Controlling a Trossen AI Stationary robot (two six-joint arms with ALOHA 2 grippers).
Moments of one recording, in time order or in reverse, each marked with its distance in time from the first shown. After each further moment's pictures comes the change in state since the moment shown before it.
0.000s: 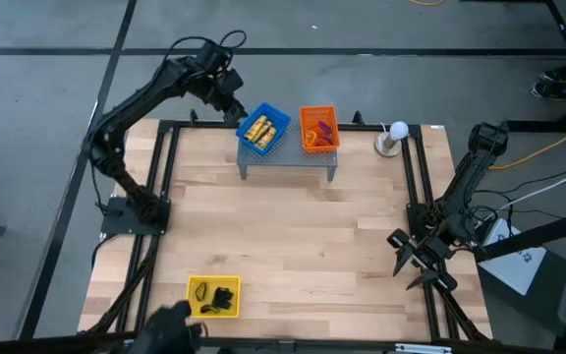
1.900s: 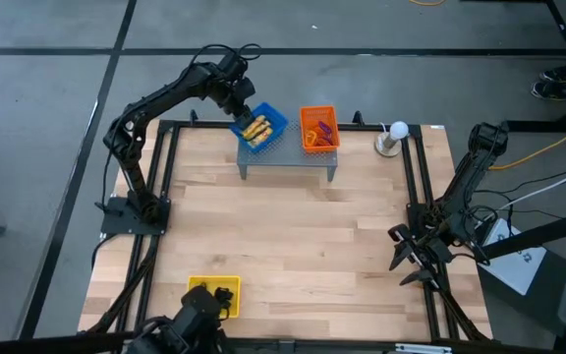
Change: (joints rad) left arm -0.016 0.173 0.000 0.039 -0.176 0.014; right arm 0.000 0.000 0.000 0.001 0.083 -0.205
